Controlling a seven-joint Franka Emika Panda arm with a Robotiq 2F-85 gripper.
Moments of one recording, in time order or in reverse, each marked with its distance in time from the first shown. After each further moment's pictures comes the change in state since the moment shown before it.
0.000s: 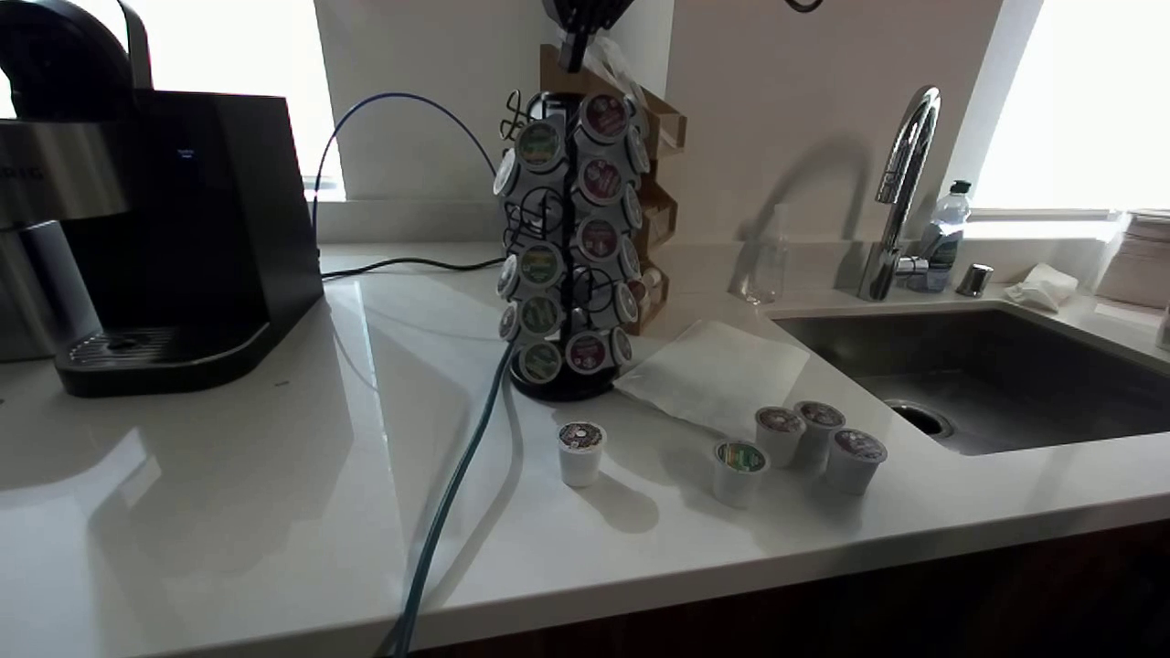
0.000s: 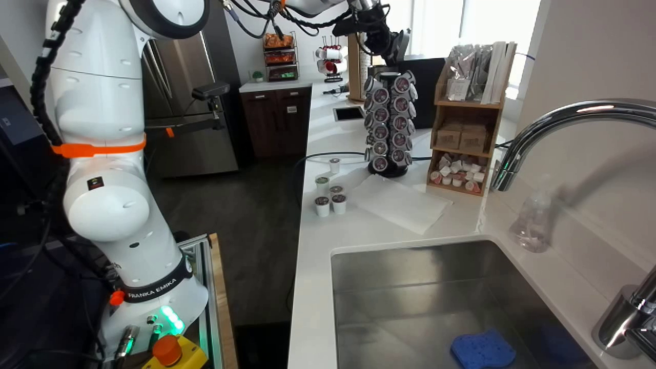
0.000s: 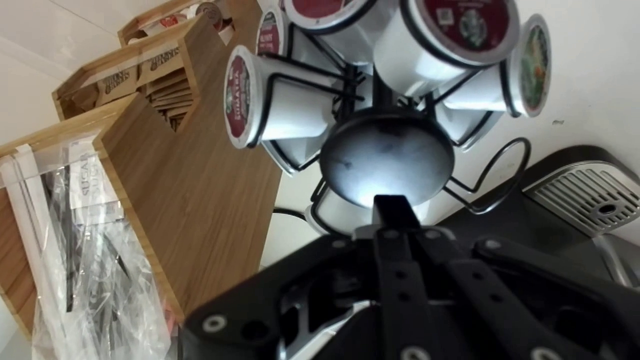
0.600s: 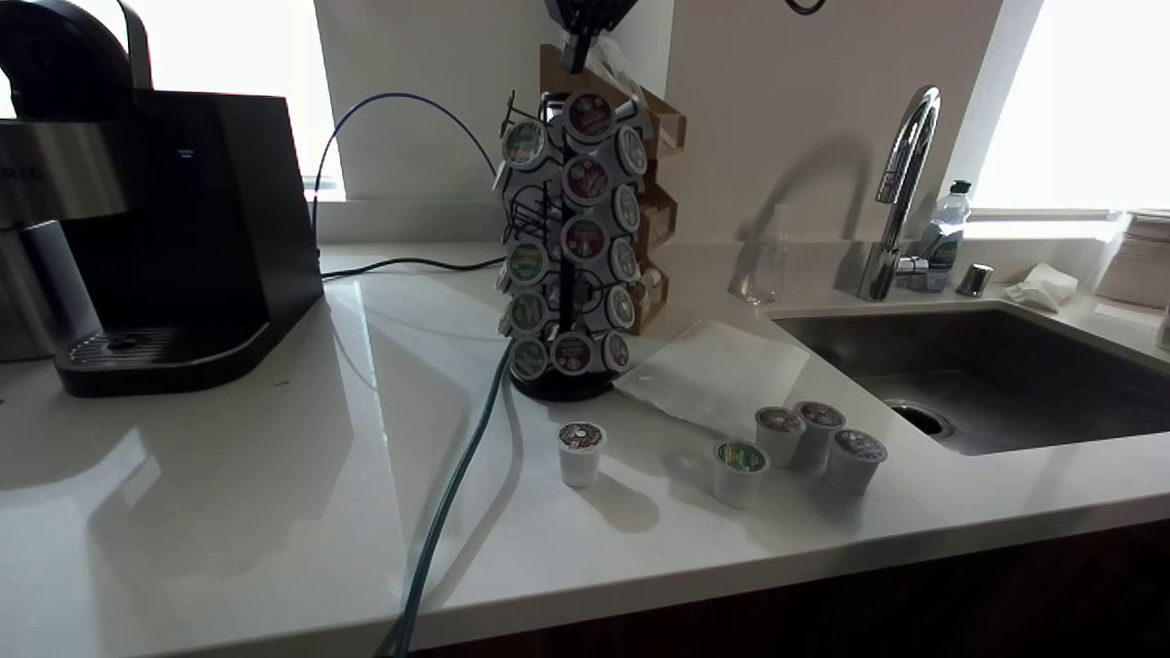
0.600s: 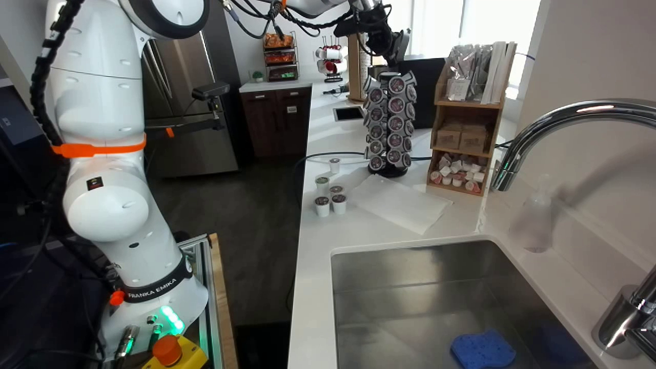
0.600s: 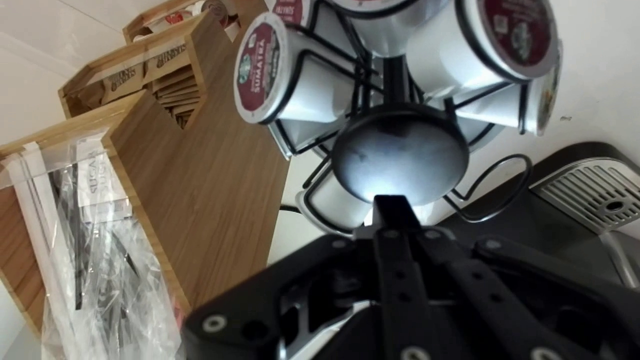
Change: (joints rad) arm -0.007 -0.001 -0.001 -0.007 -0.005 0.014 0.000
